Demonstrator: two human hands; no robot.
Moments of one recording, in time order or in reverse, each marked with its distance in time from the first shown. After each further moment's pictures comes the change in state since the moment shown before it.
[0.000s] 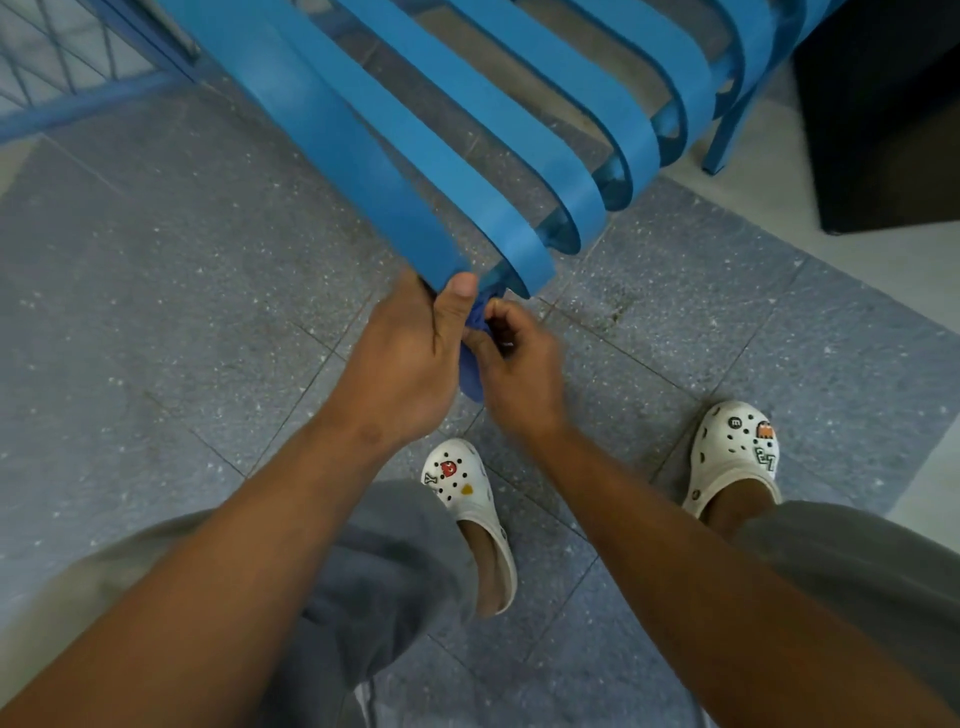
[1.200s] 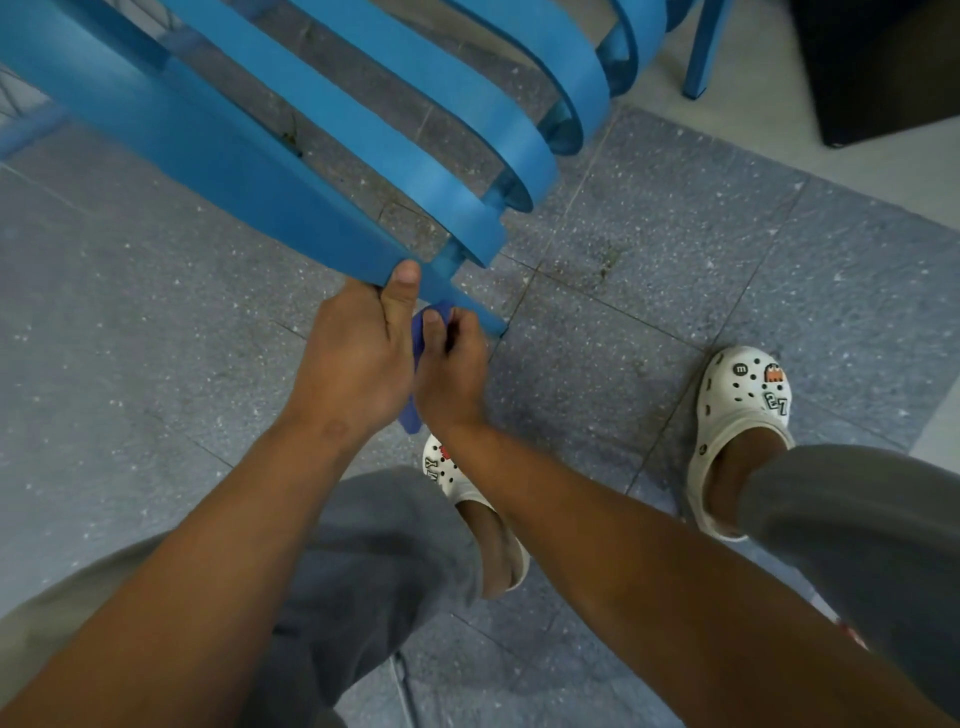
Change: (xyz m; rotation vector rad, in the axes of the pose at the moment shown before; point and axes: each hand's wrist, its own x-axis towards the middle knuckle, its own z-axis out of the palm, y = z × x) left_hand 0.009 -0.019 0.019 0.234 0.048 -0.101; right_hand -0.007 0.047 0.061 0.206 0.258 0.330
